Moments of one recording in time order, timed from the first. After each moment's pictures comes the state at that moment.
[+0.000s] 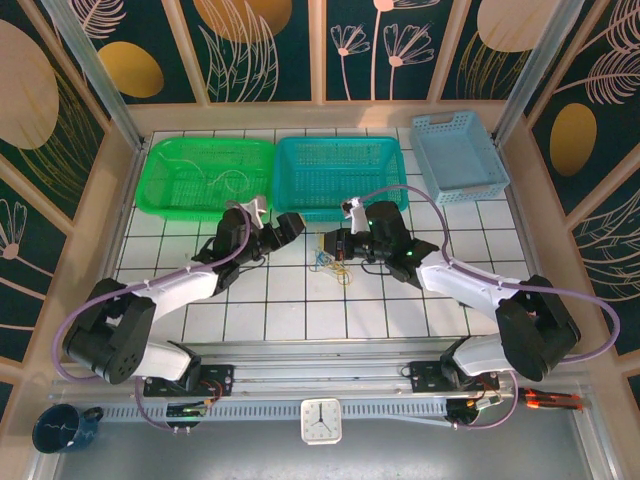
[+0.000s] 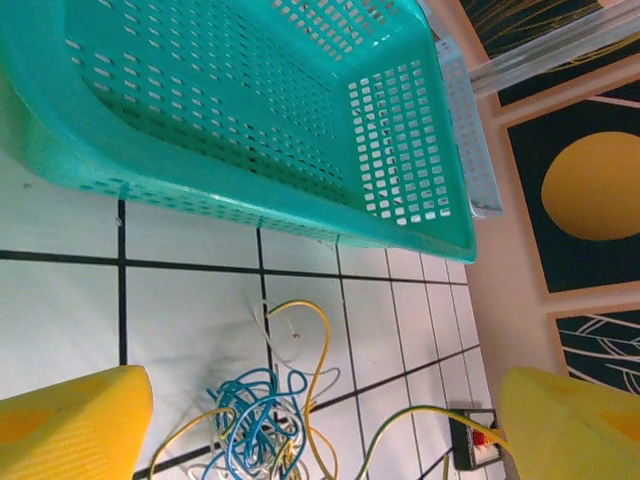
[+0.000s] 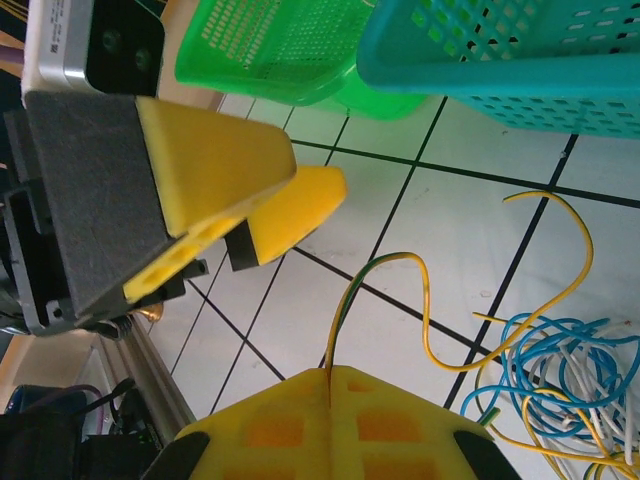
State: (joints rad) left arm -0.51 1.40 0.59 0.42 0.30 -0.98; right arm 0.69 1.36 0.75 0.11 -0.42 0.62
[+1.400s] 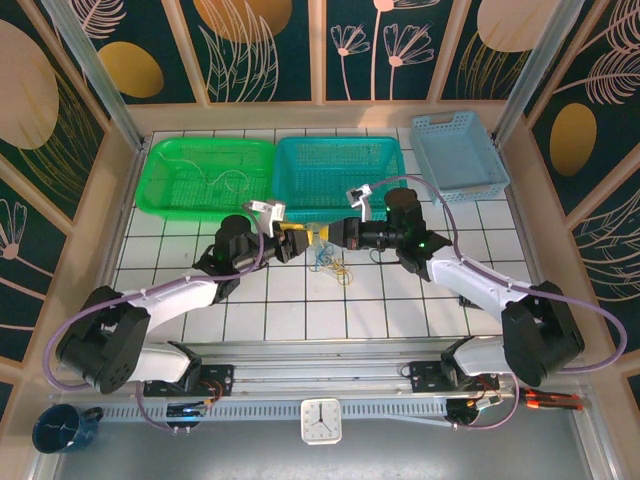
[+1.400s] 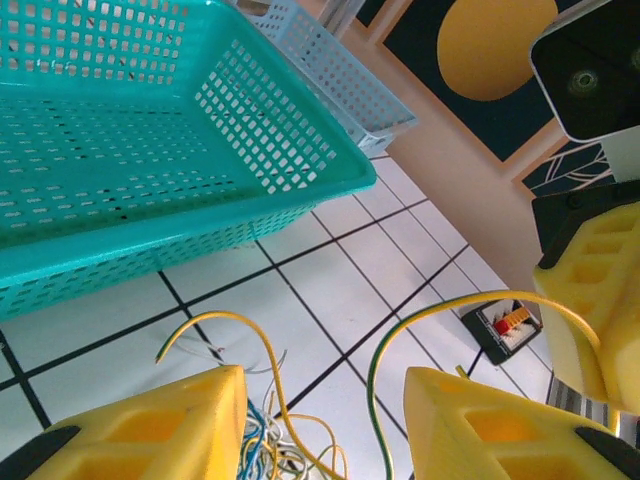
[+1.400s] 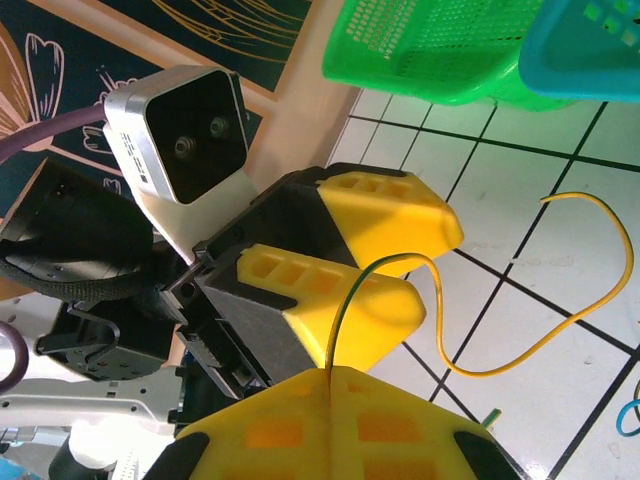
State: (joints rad) left arm -0.57 1.35 0.55 0.55 0.43 -0.52; right arm 0.58 1.33 0.78 0.21 -0.78 0.76
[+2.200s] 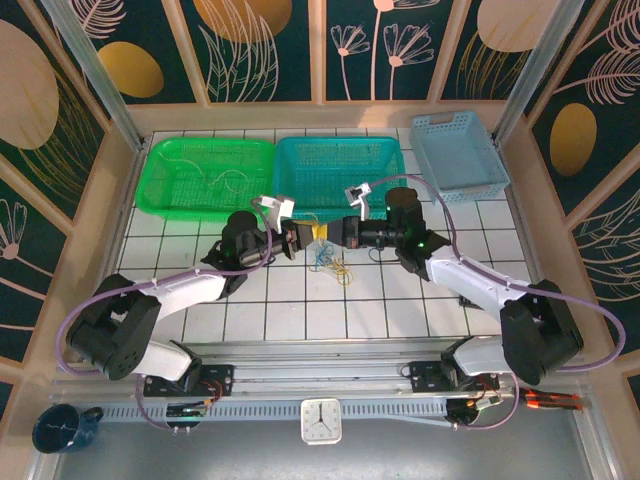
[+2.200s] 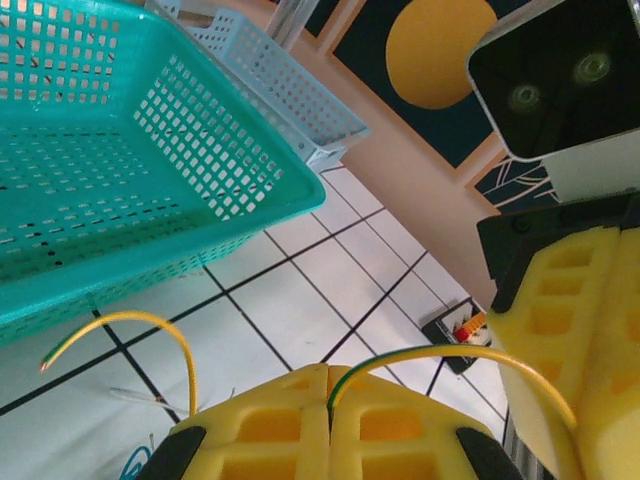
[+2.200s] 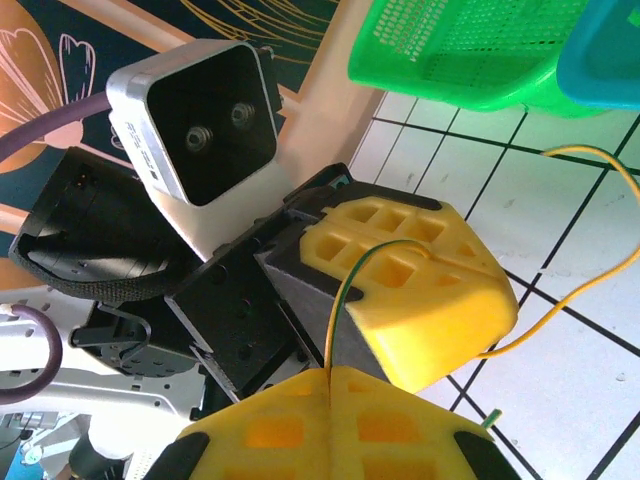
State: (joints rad) left arm -0.59 1.43 0.60 0.66 0.49 -0.56; right arm 0.58 1.34 0.78 0.26 -0.81 0.79
